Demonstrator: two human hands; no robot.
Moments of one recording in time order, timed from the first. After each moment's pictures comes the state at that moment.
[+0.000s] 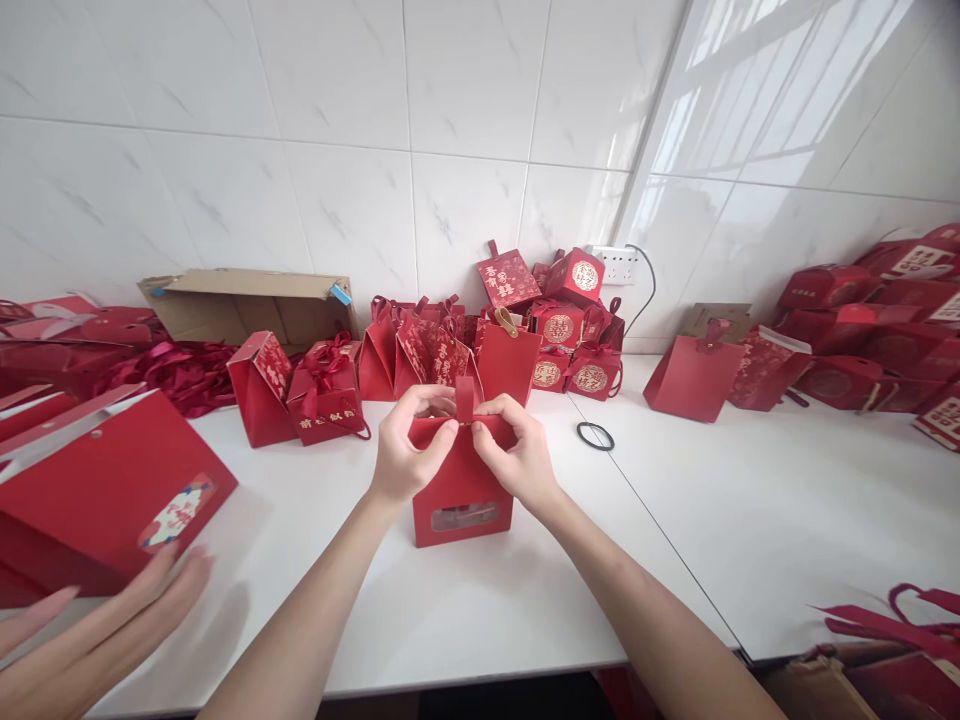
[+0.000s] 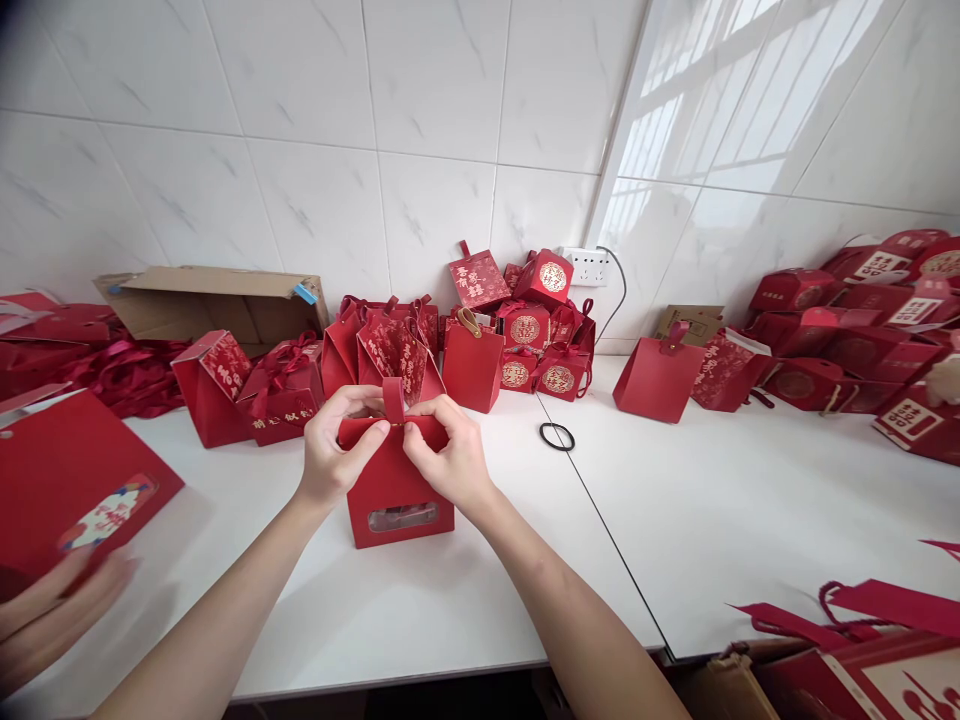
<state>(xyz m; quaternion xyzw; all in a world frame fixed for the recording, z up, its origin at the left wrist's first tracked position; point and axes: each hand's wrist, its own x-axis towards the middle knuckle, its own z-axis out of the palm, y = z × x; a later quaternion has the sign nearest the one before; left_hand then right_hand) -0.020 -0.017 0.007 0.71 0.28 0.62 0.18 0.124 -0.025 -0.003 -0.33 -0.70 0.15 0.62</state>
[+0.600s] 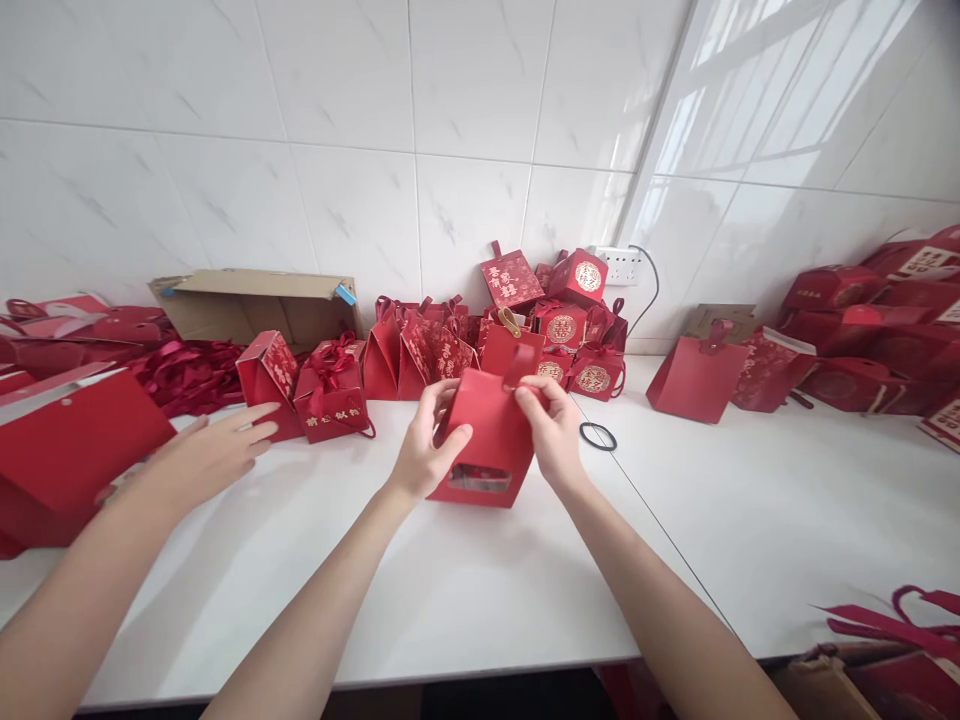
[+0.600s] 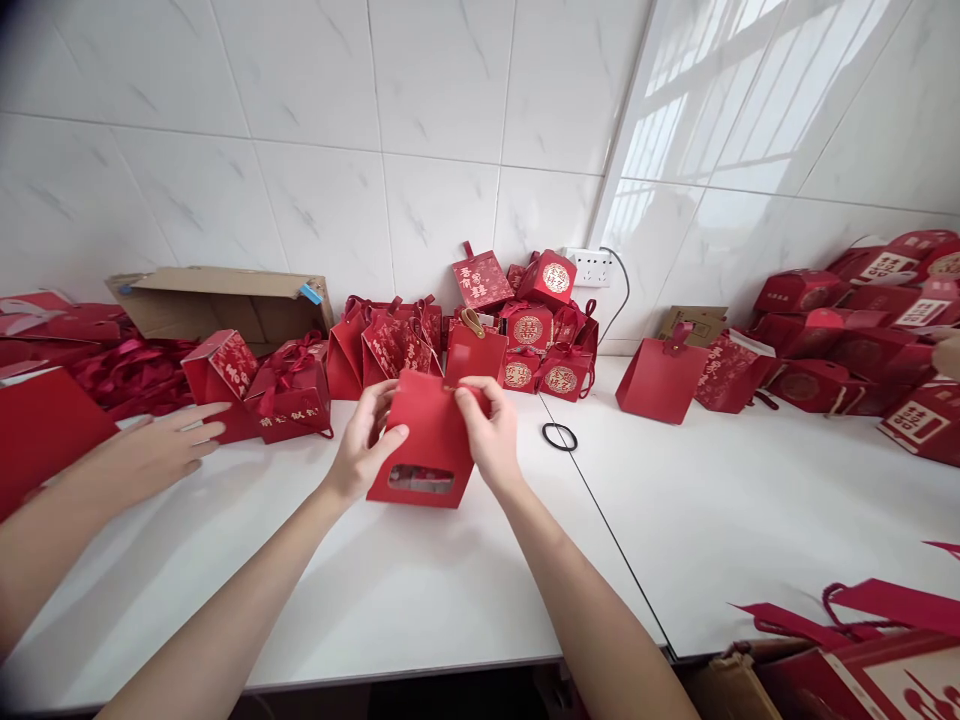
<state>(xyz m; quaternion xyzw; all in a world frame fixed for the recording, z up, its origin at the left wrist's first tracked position) -0.018 -0.005 -0.013 0.69 0.30 0.55 0.35 0.146 -0.006 -0.003 -0.37 -0.52 0.30 0.71</state>
